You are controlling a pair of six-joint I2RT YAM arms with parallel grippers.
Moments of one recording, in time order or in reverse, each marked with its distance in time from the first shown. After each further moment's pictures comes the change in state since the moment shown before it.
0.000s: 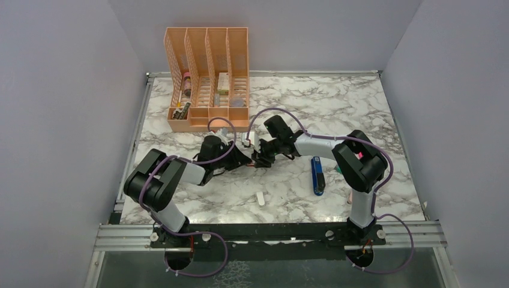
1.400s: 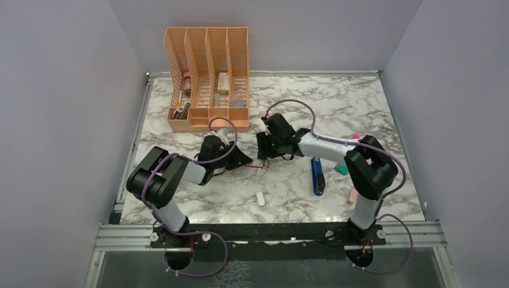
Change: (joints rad) left arm 0.006 0.039 0.005 0.055 0.039 0.011; right arm 0.015 -0.130 -0.002 -0.101 0.495 1.046
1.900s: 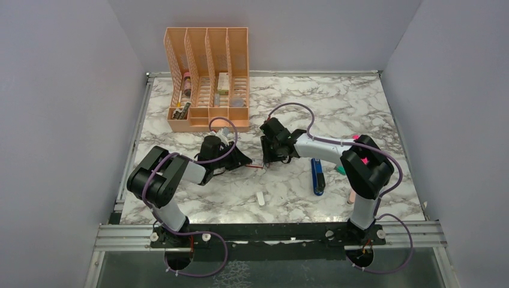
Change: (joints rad) left arm 0.001 0.007 0.000 0.001 0.006 0.005; right arm 0.047 0.049 0.039 -0.142 0.154 0.144
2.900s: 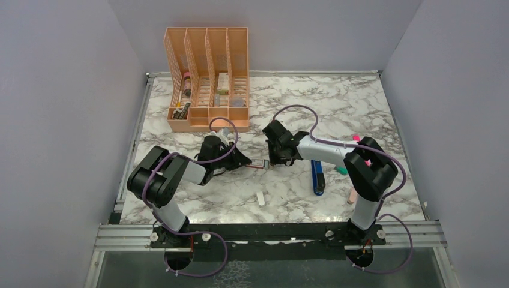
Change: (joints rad) left arm 0.000 0.002 0.000 0.003 0.008 0.005; right arm 0.001 -0.035 -0.047 -0.034 0.052 0.050
